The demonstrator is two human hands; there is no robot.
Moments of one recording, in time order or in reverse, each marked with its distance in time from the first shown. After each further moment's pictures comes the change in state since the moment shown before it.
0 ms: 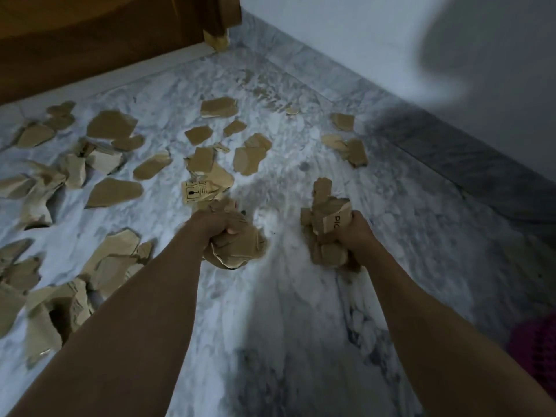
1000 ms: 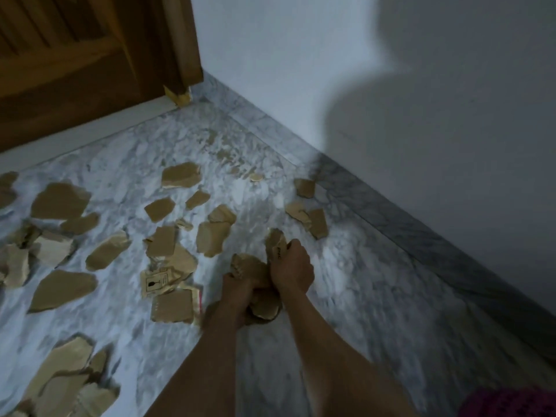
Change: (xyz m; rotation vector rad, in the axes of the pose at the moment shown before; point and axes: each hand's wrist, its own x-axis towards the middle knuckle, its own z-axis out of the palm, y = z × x) left_hand -0.009 0.098 0.115 -0.284 -0.094 -0.142; right_hand 0.032 -0.145 0.028 -0.387 0.368 0.031
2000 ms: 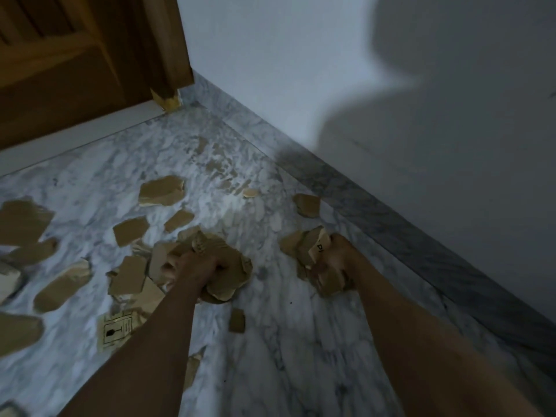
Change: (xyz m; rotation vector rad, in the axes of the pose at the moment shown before) left_hand 0.233 0.056 -0.055 0.428 0.321 0.116; right_hand 0.212 0.056 -0.023 -0.013 -0.429 0.083
